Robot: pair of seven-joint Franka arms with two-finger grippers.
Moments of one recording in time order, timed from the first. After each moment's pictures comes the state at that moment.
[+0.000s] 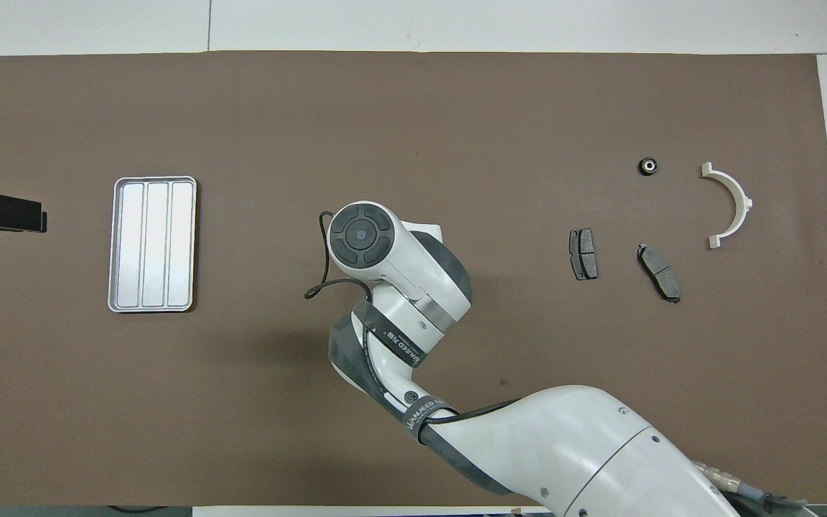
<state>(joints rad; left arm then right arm) -0.10 -0.10 0.03 -1.63 0.07 1.64 0.00 0.57 0.63 0.14 -1.51 -0.16 2.15 1.55</state>
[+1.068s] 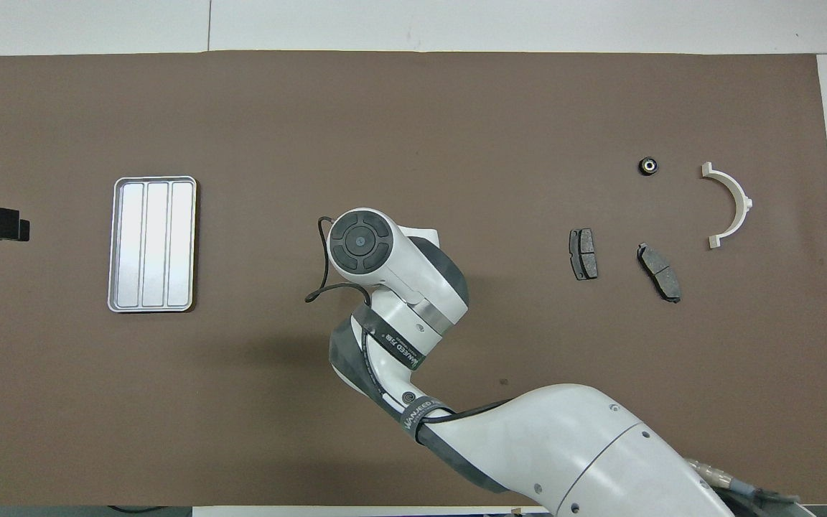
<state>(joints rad) -0.03 -0.10 0.00 -1.63 0.02 1.61 0.04 0.57 0.64 0.15 -1.53 -0.16 2.18 1.55</state>
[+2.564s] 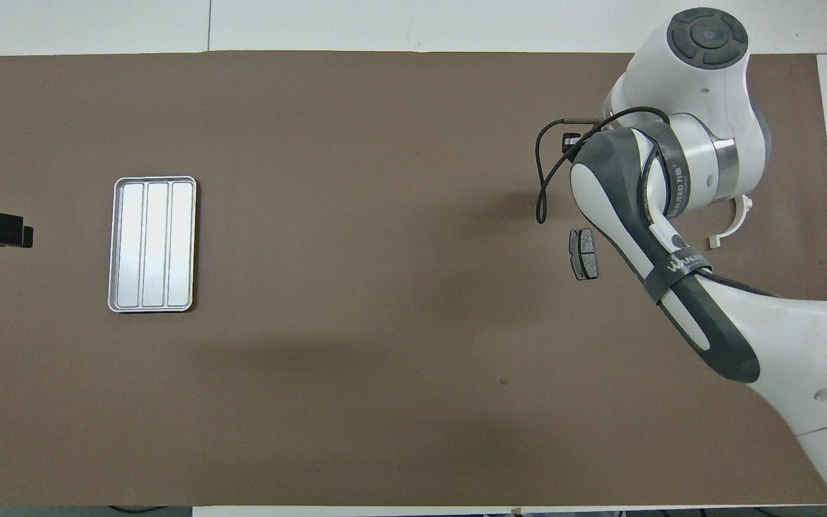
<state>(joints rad) -0.03 -0.10 0.00 -1.63 0.02 1.59 0.04 0.05 0.54 0.15 -1.45 -0.13 1.96 0.36</state>
